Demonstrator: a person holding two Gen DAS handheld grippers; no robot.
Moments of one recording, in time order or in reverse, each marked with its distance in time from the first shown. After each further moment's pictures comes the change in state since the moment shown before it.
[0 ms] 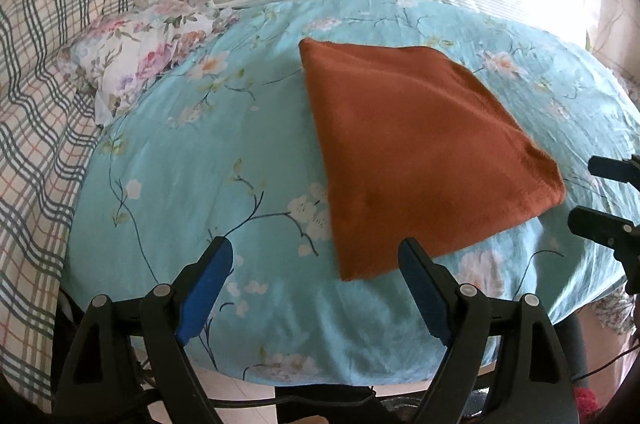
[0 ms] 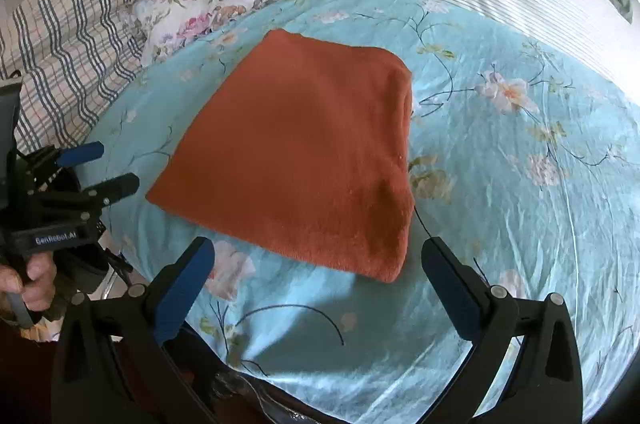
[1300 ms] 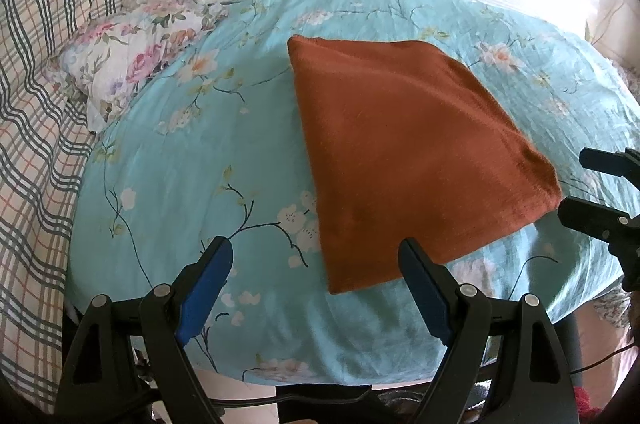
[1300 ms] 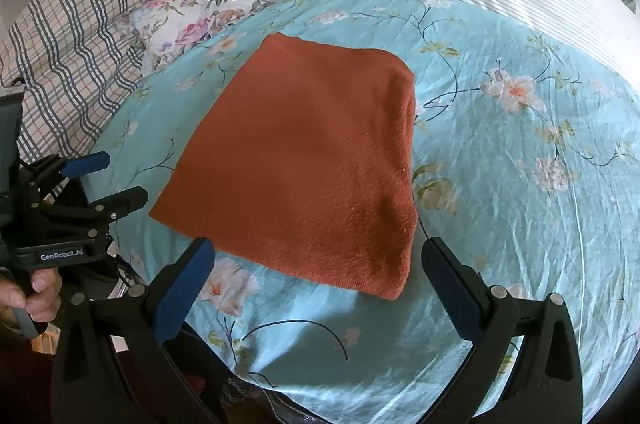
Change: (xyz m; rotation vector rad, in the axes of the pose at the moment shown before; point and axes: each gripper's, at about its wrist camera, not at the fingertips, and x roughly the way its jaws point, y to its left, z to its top) left arm 0.003 -0.010 0.015 0.018 0.051 0.000; right arm 0.006 -0.008 0.013 0.027 0.017 0.037
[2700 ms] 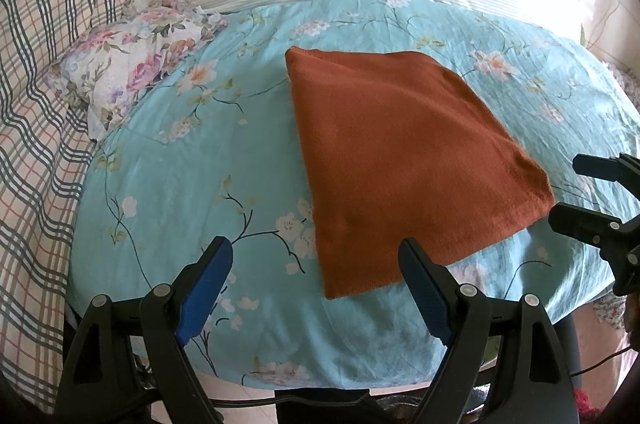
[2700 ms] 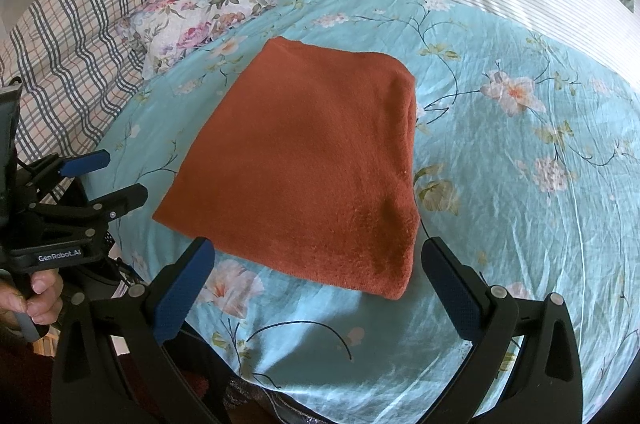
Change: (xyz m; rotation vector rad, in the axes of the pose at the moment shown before) left arm -0.009 -0.002 0.003 -0.002 -0.030 -0.003; right arm -0.003 0.004 0.000 0.002 -0.009 -0.001
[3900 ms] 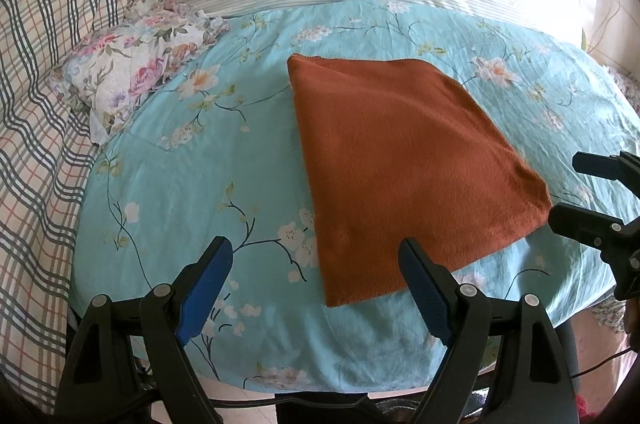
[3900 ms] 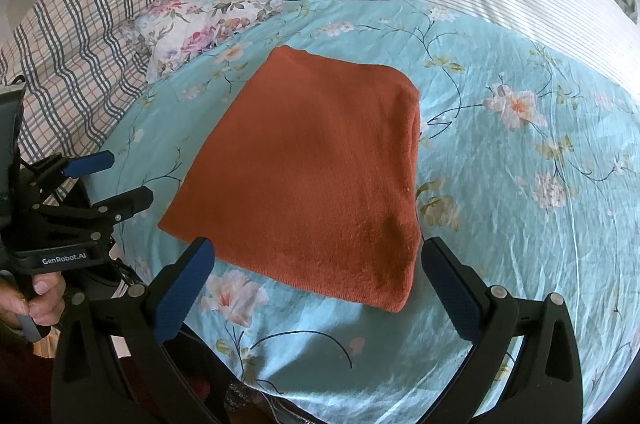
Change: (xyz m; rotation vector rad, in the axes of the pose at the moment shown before) left arm -0.004 -0.002 0.003 -0.007 -0.010 0.003; right arm -0.006 0.010 0.008 -0.004 -0.015 -0.004
